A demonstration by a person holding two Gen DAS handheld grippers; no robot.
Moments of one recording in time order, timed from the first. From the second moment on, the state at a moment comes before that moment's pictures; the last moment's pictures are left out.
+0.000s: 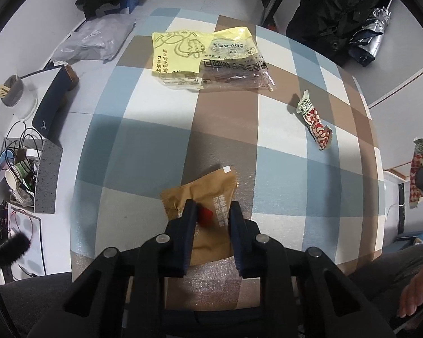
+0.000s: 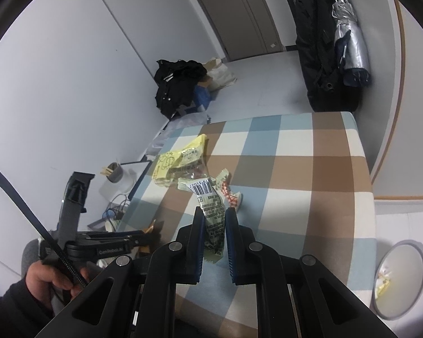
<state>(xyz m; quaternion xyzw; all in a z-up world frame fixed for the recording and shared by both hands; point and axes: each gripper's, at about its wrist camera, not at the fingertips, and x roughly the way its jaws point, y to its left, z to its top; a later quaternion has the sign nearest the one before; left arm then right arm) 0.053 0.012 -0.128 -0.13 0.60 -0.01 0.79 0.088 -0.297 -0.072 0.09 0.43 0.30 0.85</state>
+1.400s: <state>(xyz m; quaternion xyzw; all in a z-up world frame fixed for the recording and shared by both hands) 0.091 -0.232 0.011 -0.05 0.47 -0.34 0.82 0.040 -0.534 0.065 0.17 0.28 0.13 0.94</state>
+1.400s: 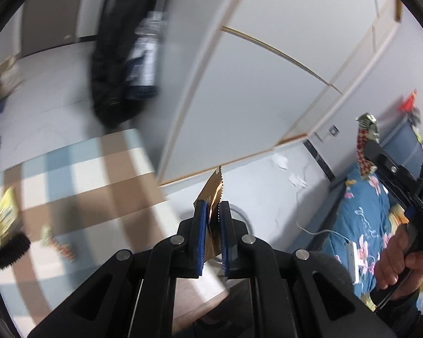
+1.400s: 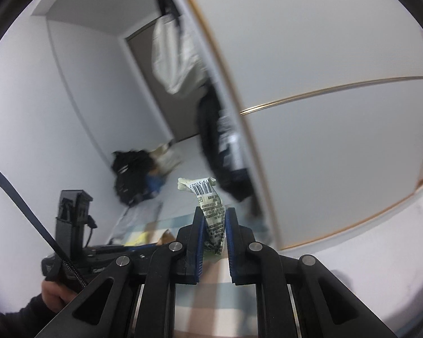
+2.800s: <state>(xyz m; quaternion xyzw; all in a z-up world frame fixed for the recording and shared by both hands) 0.134 -0.434 -0.150 0.05 0.64 -0.38 0.67 0.085 -0.680 -0.289 0.33 0.56 0.01 0.76</state>
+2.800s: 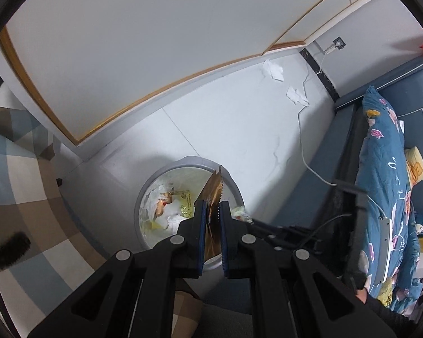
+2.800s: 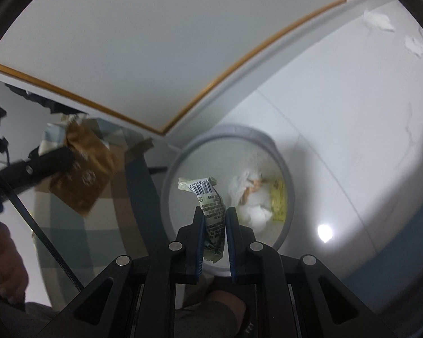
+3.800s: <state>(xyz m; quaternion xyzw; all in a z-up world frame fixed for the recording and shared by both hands) 0.131 -0.466 -0.199 0.09 0.69 -0.37 0.61 0.064 -0.699 -0.298 0.37 0.53 -0.06 0.76</state>
